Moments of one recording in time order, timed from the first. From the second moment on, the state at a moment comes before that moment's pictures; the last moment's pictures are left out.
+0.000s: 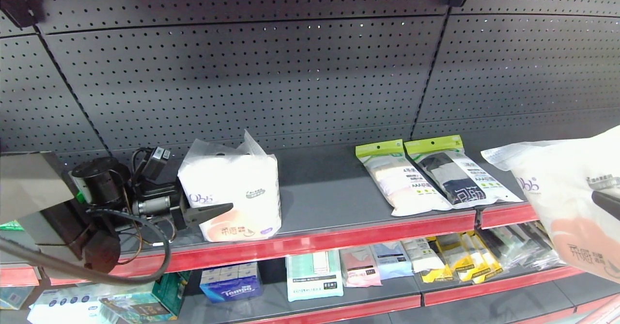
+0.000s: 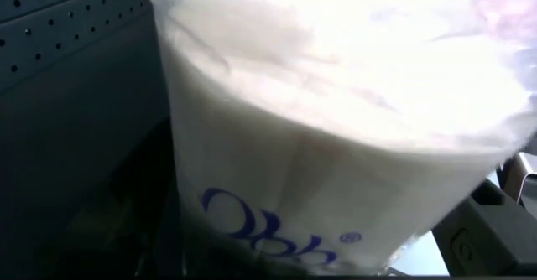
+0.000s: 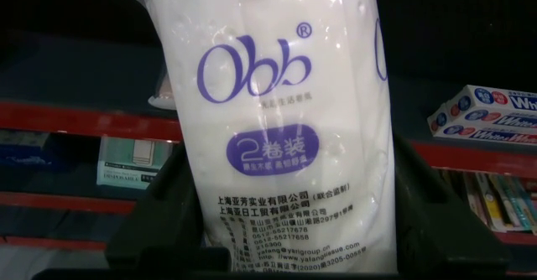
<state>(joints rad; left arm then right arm) 0.04 2.18 -0.59 -1.57 -1.24 -0.07 -0.08 0.85 -0.56 -0.08 0.18 -0.21</state>
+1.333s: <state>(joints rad) 0.15 1.85 -0.53 -1.57 -1.08 -0.24 -0.07 0.86 -0.58 -0.08 0.19 -0.23</state>
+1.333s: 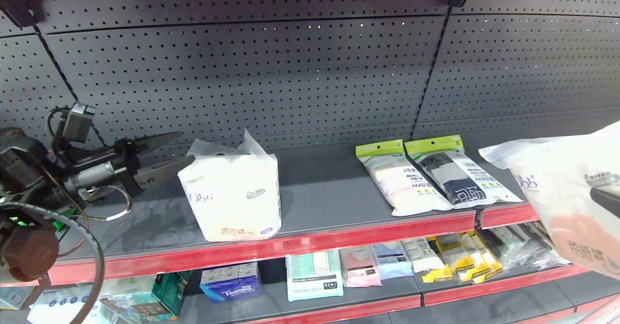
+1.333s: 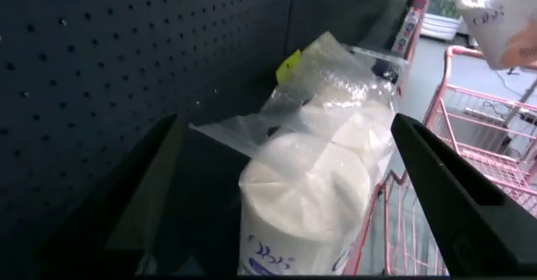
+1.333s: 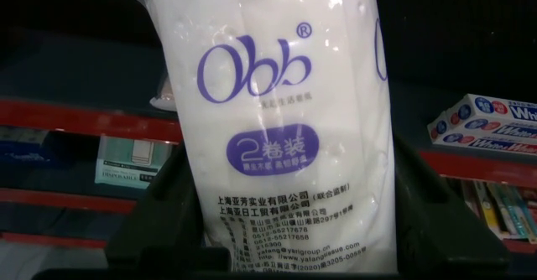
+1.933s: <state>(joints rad) 0.27 1.73 -0.49 -1.57 -0.77 -0.25 -0.07 0.90 -0.60 -0.08 0.19 -0.23</state>
